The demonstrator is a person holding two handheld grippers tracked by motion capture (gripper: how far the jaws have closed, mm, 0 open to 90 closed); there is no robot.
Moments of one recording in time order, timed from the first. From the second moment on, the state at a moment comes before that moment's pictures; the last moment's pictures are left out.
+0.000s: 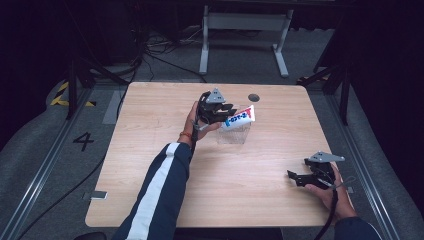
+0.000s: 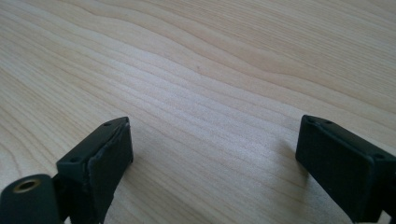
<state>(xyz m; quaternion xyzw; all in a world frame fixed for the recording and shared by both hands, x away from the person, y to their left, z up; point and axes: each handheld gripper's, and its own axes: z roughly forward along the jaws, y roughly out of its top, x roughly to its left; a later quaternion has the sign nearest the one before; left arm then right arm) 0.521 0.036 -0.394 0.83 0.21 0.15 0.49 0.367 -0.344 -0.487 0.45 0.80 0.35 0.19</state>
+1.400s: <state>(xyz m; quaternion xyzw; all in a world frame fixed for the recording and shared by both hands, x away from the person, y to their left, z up) 0.475 0.070 -0.365 0.88 0.18 0.19 0.39 0.367 -0.344 -0.487 0.45 0.80 0.35 0.19</state>
